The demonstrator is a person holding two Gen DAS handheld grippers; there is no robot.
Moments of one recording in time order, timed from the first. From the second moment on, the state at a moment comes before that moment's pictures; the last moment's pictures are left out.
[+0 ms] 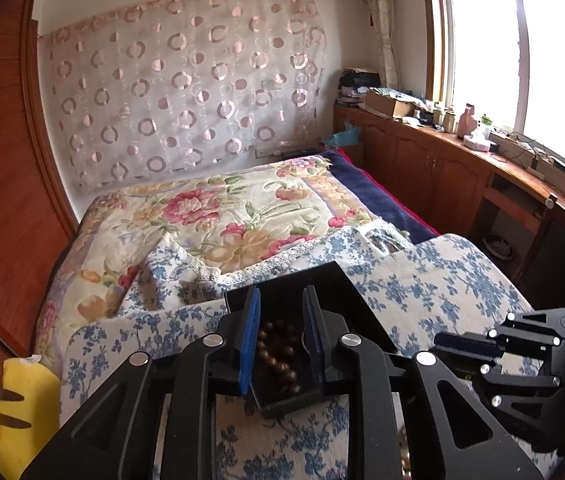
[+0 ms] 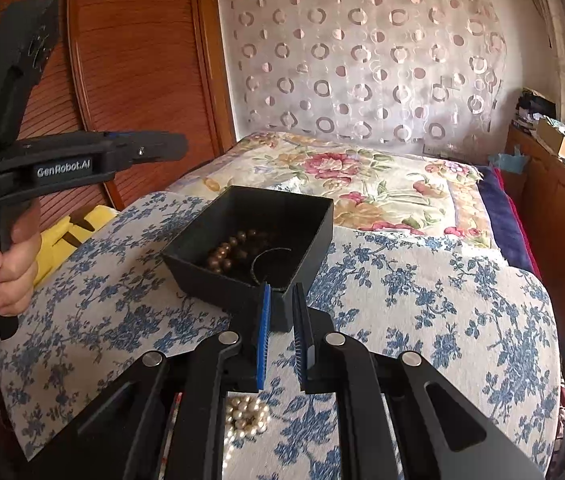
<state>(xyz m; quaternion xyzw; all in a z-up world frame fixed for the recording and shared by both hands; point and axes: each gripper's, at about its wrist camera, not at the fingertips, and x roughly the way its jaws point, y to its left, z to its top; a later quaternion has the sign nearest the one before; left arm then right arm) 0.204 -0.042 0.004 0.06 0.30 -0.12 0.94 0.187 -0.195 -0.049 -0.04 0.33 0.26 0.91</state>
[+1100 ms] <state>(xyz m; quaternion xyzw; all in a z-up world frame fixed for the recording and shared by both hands) 0.067 -0.045 -0.064 0.05 0.35 -0.16 0.92 0.076 -0.216 -0.067 -0.03 0.33 0.26 0.91</state>
